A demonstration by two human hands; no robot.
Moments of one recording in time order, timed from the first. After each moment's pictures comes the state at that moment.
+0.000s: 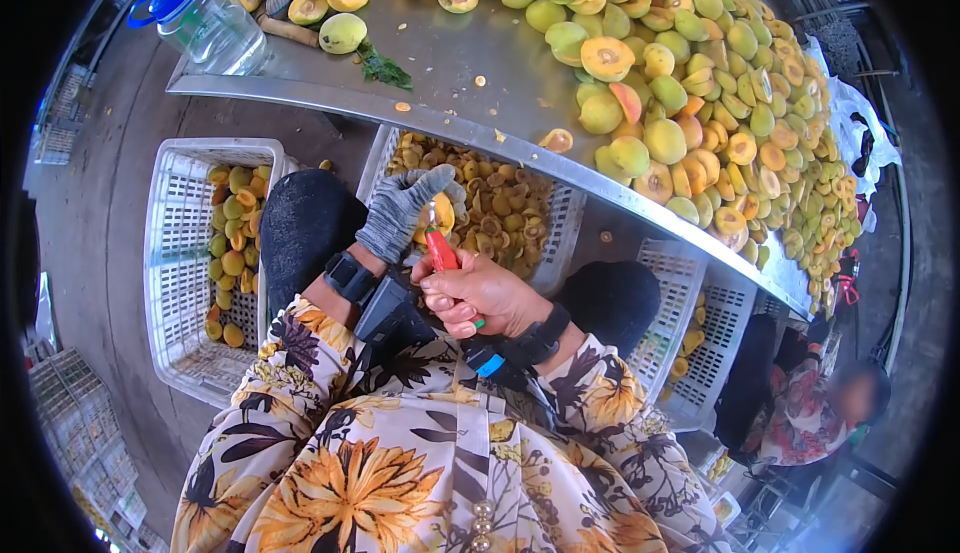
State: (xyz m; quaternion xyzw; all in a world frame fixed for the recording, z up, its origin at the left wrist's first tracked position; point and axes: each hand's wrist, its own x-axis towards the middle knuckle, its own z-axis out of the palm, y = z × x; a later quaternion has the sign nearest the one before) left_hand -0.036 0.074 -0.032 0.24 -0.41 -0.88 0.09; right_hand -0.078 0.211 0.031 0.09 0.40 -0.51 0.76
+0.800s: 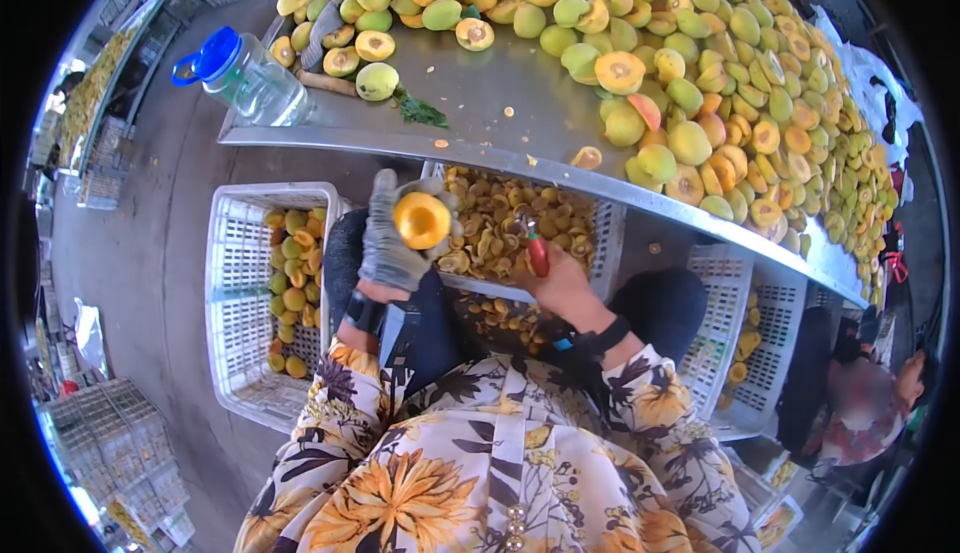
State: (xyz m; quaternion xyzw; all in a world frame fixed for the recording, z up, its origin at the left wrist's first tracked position) left_hand -0.009 0.040 -0.017 0.26 -0.26 -0.92 0.14; right_hand -0.103 0.242 -0.023 -0.32 0.84 -0.35 0.26
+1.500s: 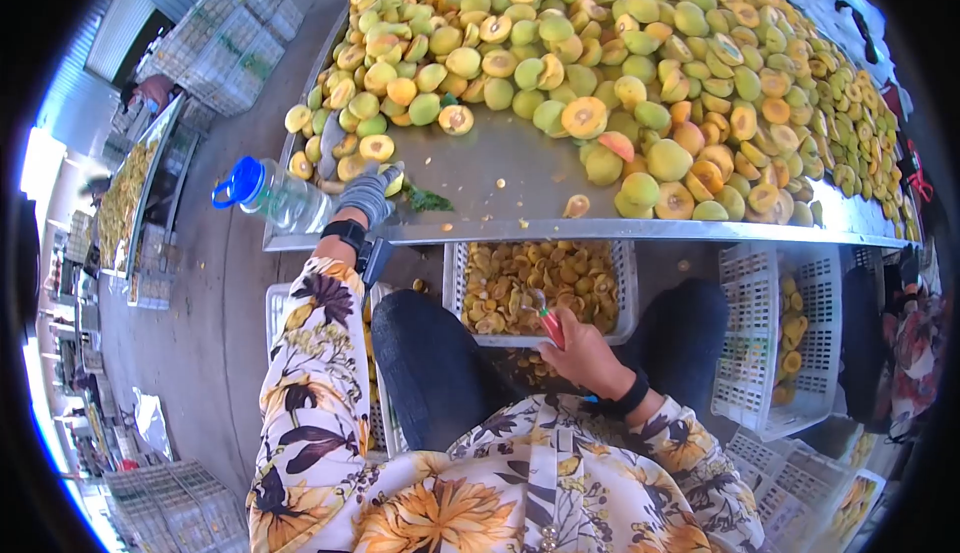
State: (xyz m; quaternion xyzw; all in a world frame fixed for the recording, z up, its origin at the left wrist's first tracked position) left_hand -0.124 -0.126 0.012 0.17 -0.98 0.03 -0.12; right_hand -0.075 0.266 -0.006 -0.31 0.85 -0.37 0.22
